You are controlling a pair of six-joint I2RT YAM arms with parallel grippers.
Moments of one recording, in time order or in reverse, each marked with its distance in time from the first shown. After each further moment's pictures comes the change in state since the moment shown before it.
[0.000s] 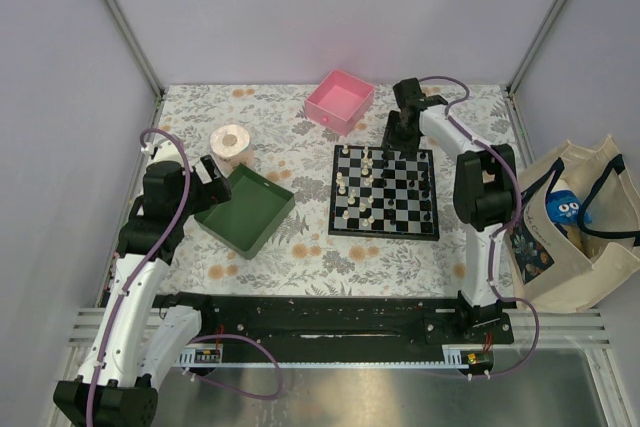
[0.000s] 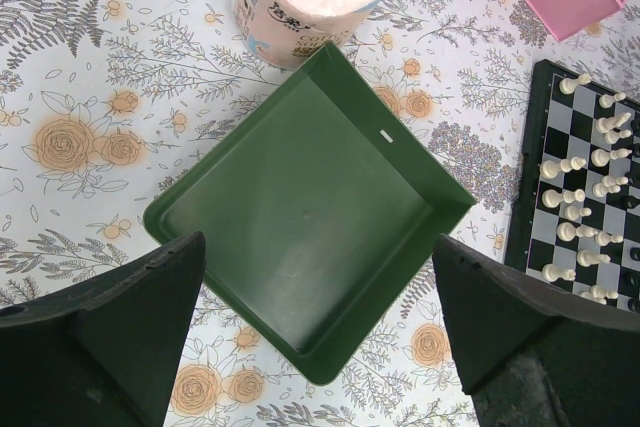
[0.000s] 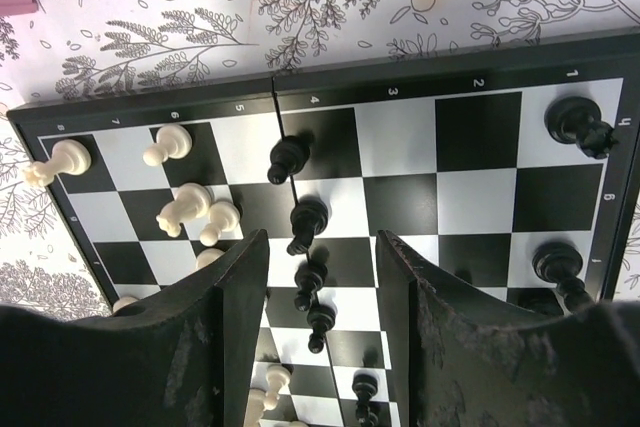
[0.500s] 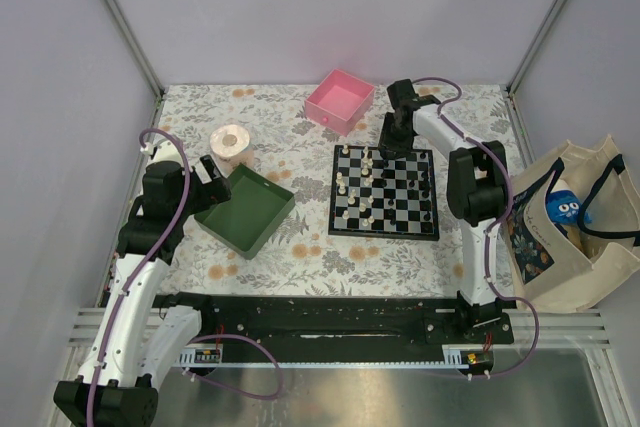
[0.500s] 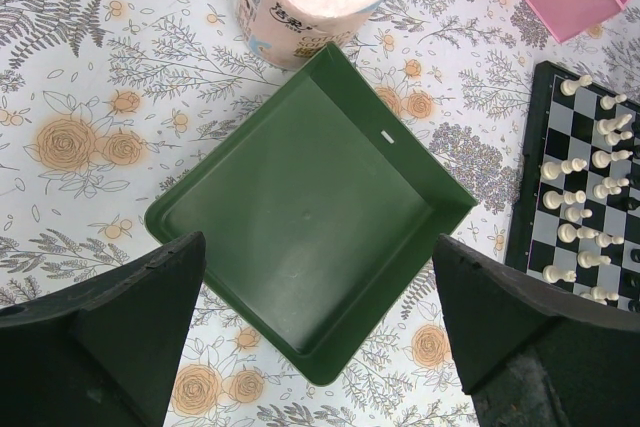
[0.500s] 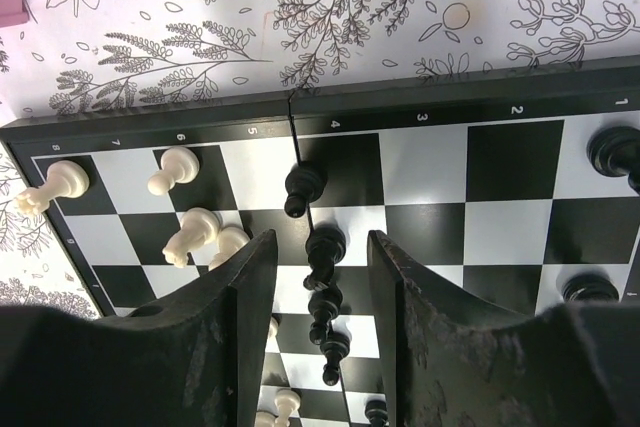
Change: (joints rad) left arm 0.003 0.000 0.000 0.000 0.000 0.000; right arm 0.014 0.080 0.069 -0.008 0.000 0.006
